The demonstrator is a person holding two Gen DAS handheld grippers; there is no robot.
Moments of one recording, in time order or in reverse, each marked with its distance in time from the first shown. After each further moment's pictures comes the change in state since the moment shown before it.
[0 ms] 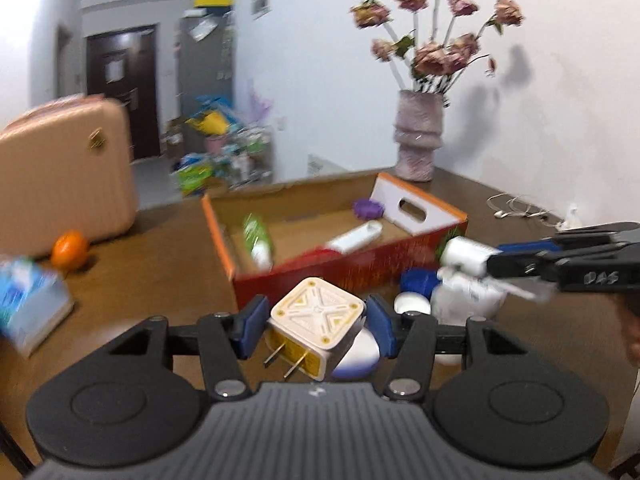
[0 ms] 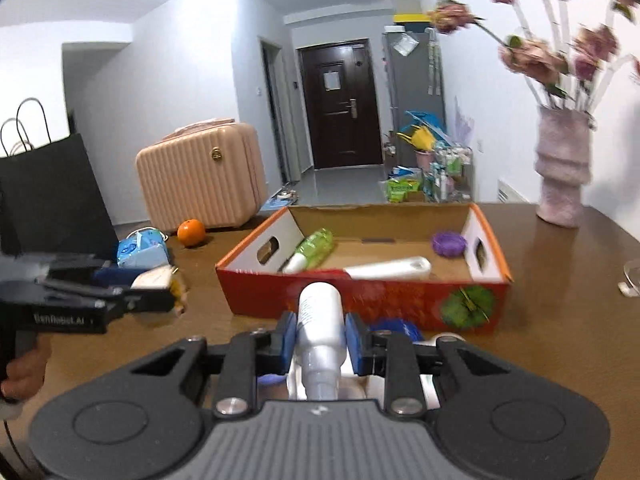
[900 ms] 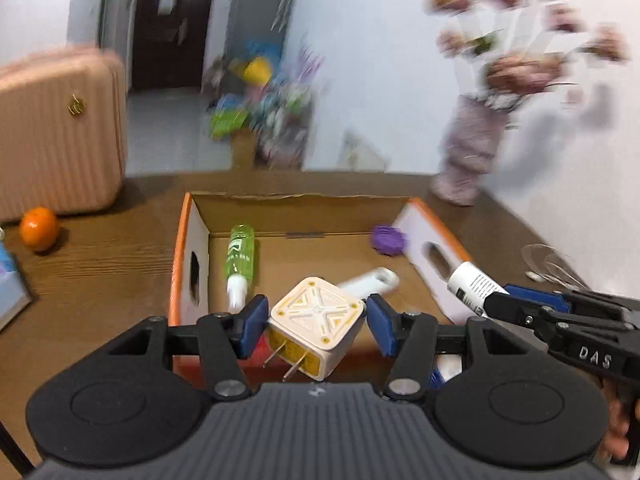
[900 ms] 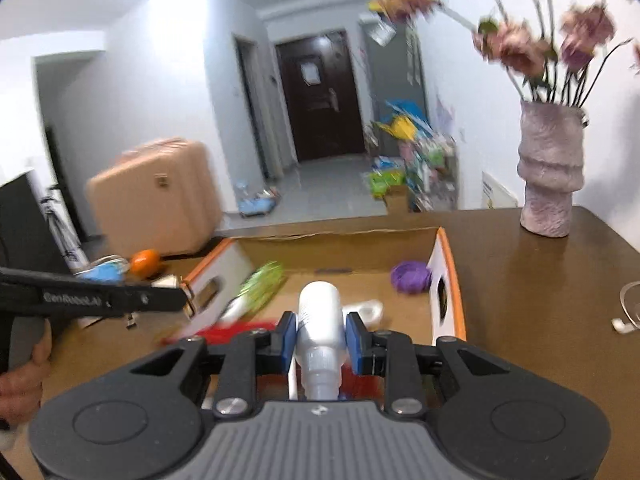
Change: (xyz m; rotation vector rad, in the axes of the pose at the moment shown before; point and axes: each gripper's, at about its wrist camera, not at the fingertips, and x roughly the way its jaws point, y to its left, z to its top) left arm 0.105 -0.008 0.093 -0.232 0.138 0.070; right arm 0.087 -0.072 0.087 0.058 0.059 -0.040
